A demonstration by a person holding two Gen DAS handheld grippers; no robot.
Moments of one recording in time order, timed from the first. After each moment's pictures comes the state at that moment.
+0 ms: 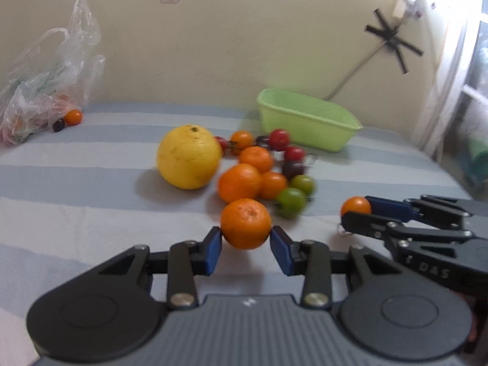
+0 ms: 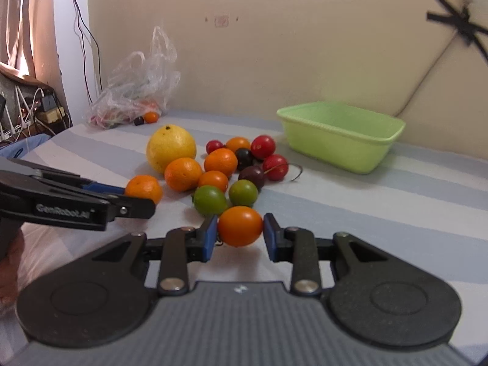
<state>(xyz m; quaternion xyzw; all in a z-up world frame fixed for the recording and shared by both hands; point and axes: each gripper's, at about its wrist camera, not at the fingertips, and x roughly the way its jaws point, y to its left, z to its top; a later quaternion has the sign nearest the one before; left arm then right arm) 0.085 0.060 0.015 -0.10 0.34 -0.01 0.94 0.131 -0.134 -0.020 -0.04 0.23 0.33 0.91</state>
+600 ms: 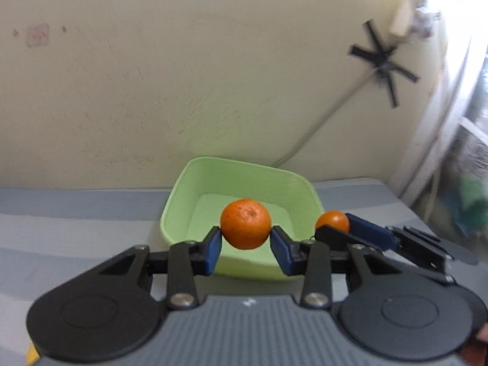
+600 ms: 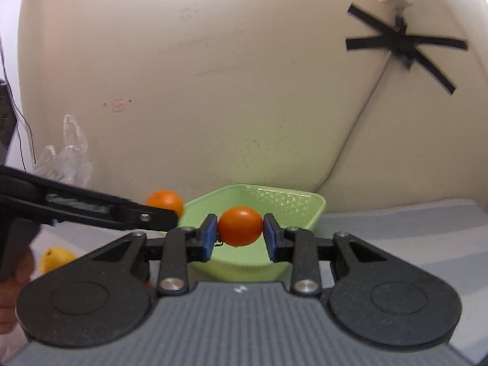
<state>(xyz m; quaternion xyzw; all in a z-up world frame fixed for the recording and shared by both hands) 0.309 0.020 0.057 -0.10 0.34 -0.07 0.93 0.259 -0.158 0.008 0.05 0.18 0.26 0.95</state>
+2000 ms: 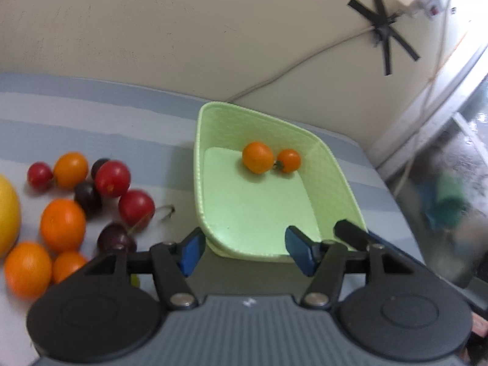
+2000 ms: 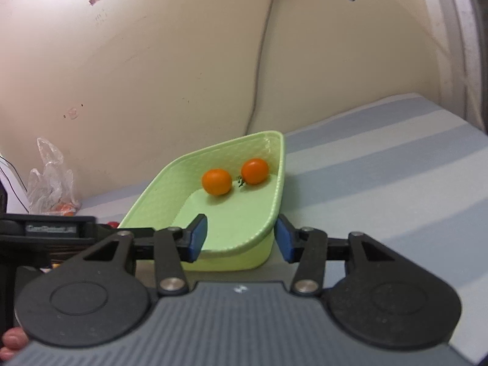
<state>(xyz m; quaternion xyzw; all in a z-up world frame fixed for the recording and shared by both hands) 0.255 -0.018 0.030 -0.21 0.41 -0.08 0.88 0.243 -0.250 -0.010 0.16 0.27 0.19 0.93</state>
